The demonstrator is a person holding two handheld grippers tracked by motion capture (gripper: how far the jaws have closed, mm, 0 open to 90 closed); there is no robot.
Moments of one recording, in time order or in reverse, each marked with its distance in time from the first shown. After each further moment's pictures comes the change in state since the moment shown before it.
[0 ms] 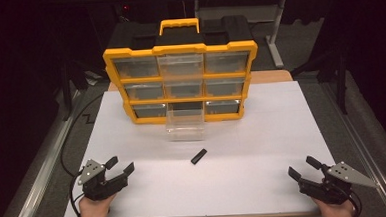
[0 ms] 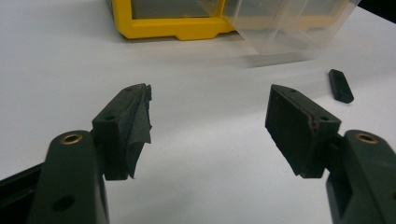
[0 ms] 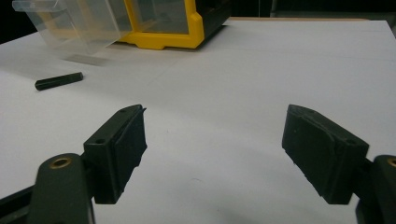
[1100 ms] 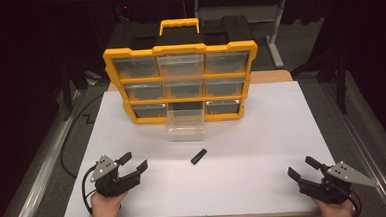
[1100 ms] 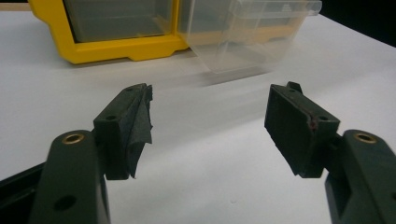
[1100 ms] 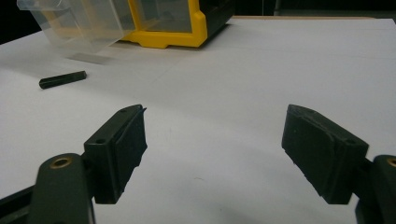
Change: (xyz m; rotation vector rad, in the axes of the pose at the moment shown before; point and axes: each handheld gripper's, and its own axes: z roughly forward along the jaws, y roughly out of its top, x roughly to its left) left arm -0.029 0.015 0.015 -0.025 -0.088 0.045; right arm 0.000 0.000 0.001 0.007 0.014 -0.001
